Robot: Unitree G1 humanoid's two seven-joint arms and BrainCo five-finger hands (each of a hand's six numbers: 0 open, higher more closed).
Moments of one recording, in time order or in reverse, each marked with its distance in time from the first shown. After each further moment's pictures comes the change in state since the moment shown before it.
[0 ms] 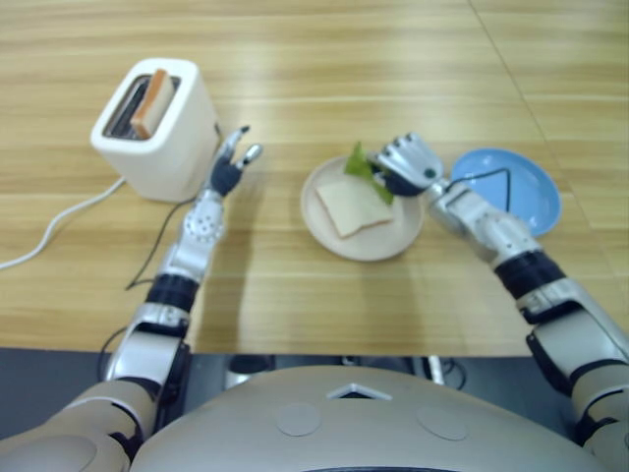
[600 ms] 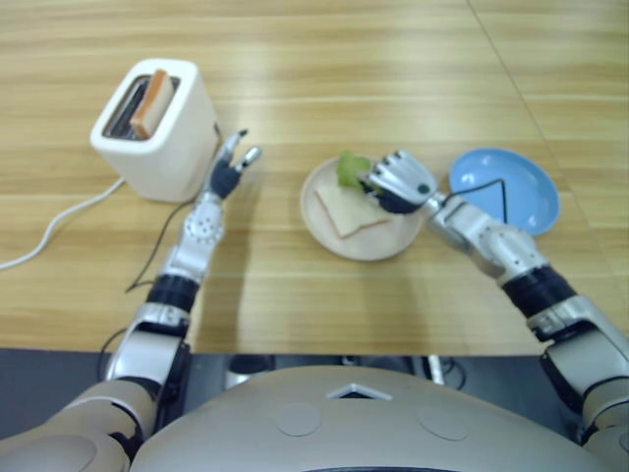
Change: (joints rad) left arm -0.003 0.000 0.004 0.035 0.000 -0.010 0.031; right arm 0.089 -0.062 -0.019 -0.186 0.041 -0.027 0.101
